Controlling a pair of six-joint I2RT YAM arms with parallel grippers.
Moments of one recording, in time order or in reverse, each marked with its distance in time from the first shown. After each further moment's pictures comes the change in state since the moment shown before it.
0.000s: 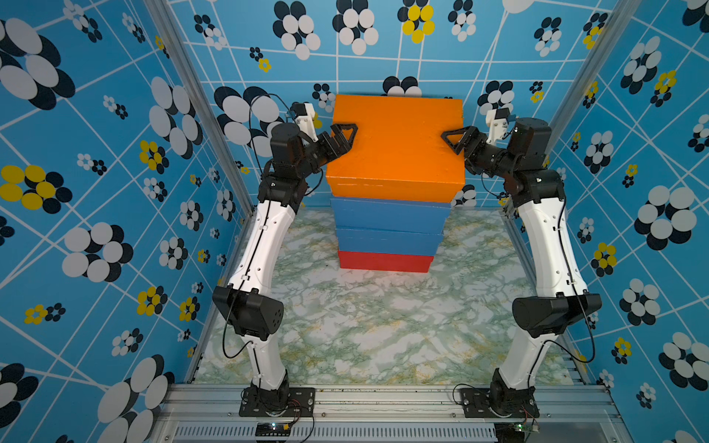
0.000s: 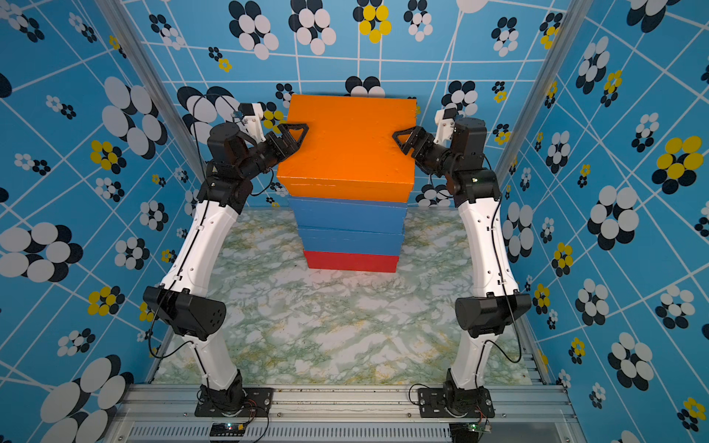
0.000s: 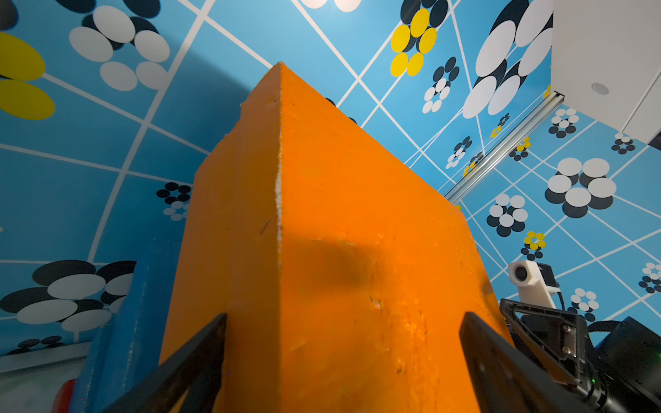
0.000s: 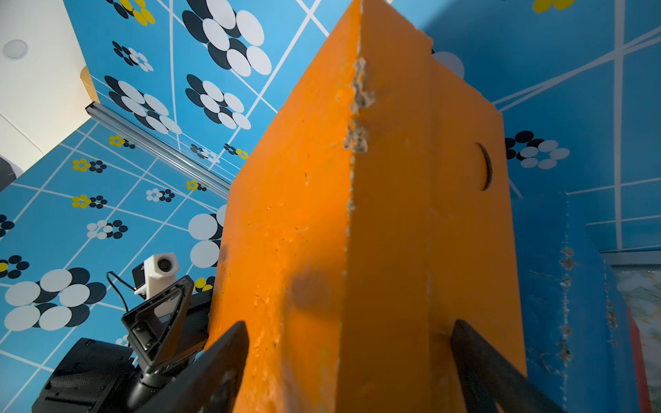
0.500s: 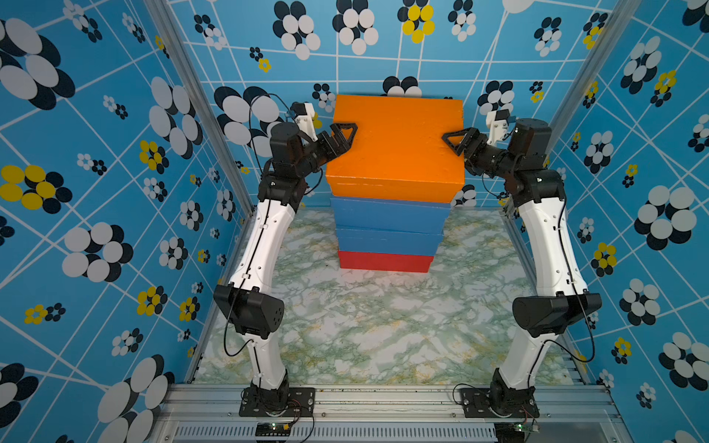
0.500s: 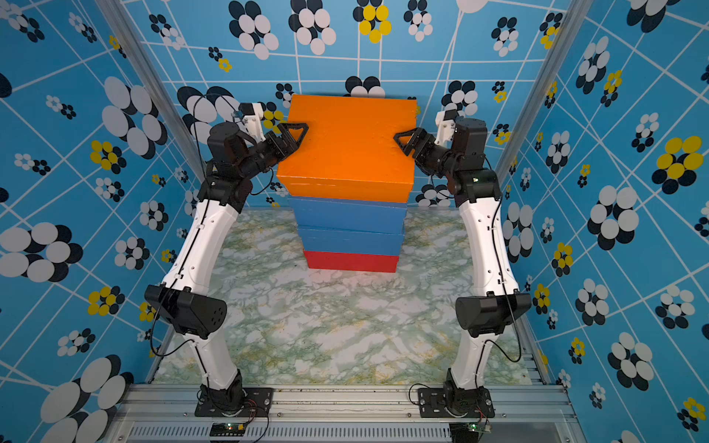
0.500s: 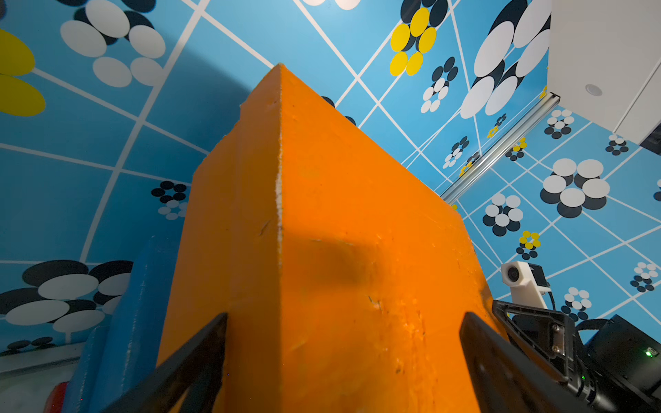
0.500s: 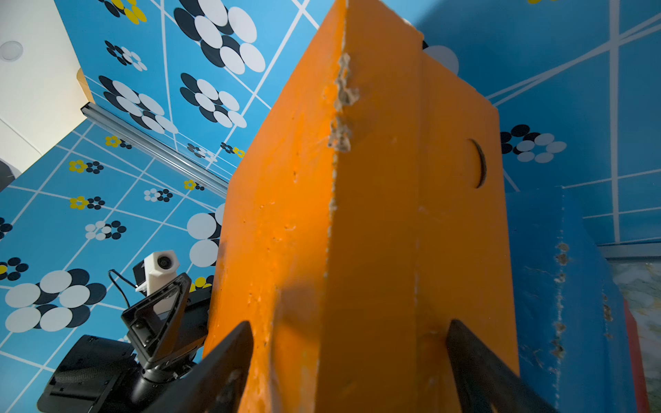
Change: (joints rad) left arm 0.006 0.008 0.008 0.001 0.020 -0.012; right arm -0.008 0.001 -0.005 -0.012 -0.011 0.004
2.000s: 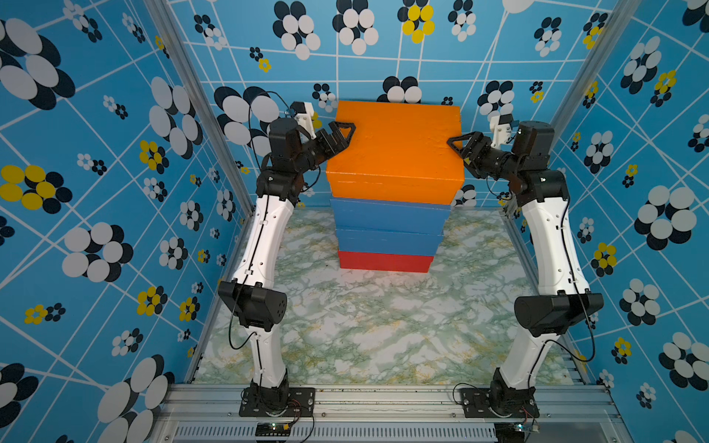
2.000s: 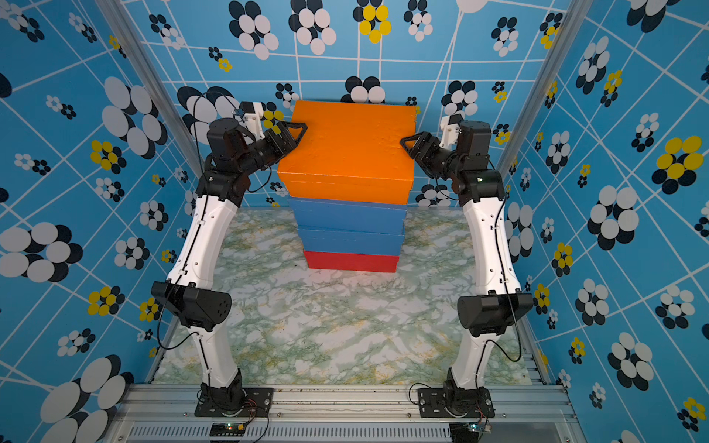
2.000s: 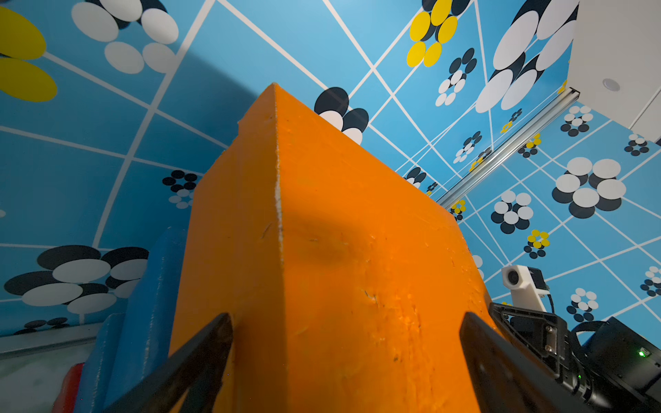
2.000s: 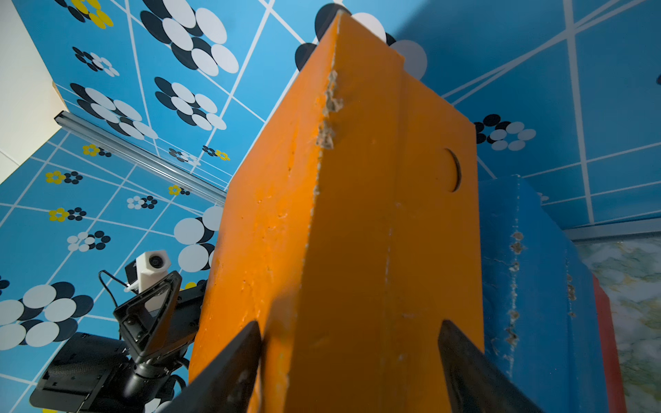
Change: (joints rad) left arm 0.030 0.077 0.145 -0.129 0.026 0.016; right arm -0.042 0.000 -0.015 -0.048 -0.003 -0.002
